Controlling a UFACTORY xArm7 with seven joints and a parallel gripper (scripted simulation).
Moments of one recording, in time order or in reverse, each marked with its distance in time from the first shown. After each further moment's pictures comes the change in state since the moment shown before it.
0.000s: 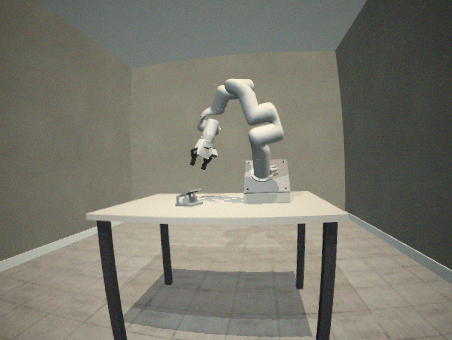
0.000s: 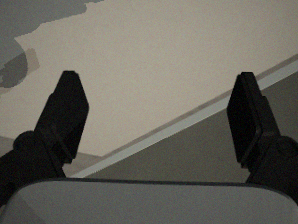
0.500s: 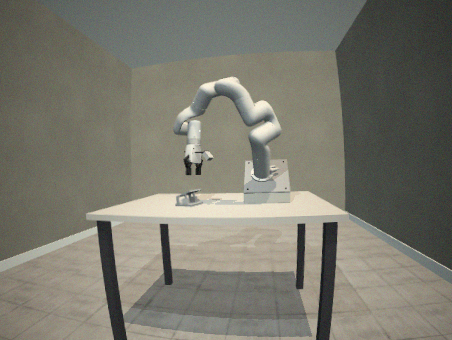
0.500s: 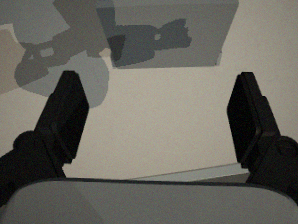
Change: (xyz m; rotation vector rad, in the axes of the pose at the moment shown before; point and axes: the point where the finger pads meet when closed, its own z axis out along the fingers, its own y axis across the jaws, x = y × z) arm 0.062 0.068 0.050 0.233 0.222 -0.250
